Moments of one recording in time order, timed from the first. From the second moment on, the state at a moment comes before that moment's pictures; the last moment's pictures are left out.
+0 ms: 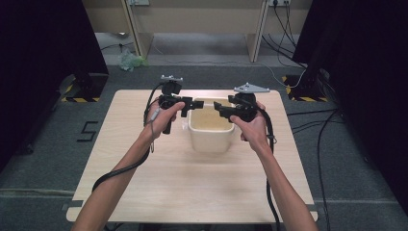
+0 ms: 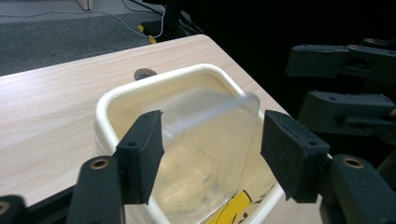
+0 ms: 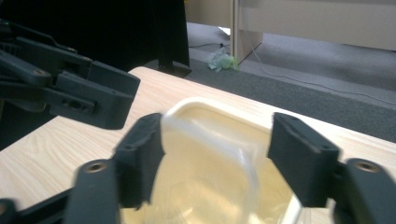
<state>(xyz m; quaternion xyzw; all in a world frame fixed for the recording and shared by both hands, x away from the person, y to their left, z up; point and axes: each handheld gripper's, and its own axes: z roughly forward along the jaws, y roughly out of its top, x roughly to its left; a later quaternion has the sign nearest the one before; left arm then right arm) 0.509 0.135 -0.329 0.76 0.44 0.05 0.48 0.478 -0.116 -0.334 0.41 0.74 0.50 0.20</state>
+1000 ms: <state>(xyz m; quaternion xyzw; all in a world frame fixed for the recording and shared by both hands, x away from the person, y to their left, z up) 0.454 0.159 -0.350 0.76 0.41 0.04 0.50 0.423 -0.157 -0.371 0.42 0.74 0.49 0.17</state>
